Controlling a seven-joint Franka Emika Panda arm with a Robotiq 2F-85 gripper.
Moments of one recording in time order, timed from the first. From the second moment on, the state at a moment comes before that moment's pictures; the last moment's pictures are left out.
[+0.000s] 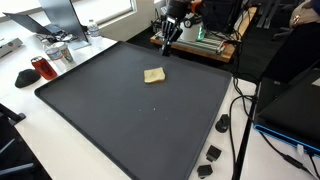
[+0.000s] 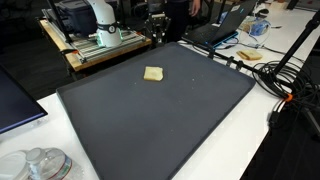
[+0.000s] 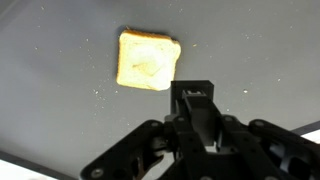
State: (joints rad) arm 0.25 0.09 0.20 -2.32 2.51 3.68 -1.60
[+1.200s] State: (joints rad) arm -0.46 0.40 0.90 -1.85 2.51 4.16 -1.51
